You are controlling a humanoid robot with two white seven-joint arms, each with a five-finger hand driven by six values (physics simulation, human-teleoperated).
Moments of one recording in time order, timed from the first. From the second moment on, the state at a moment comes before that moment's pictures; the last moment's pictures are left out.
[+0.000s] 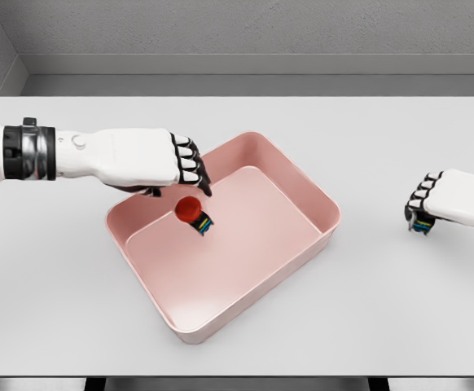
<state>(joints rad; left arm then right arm) -0.93 0.89 -0.94 -1.75 -0.32 -0.61 -0.45 -0.32 -1.17 0.54 -1.61 0.66 -0.61 0.10</state>
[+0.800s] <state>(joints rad) -0.80 1.13 -0.93 -1.43 0.05 -0.61 -0.44 -0.37 -1.17 0.51 -1.70 0.60 -0.61 0.11</state>
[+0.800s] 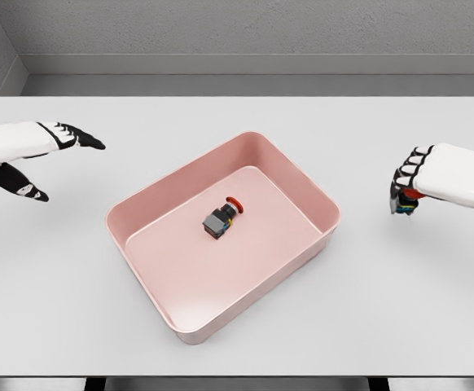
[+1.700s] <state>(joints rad) -0.80 1.10 -0.93 -1.41 0.05 -0.61 -0.44 -0.41 -1.14 0.51 -1.75 0.55 -0.61 0.11</state>
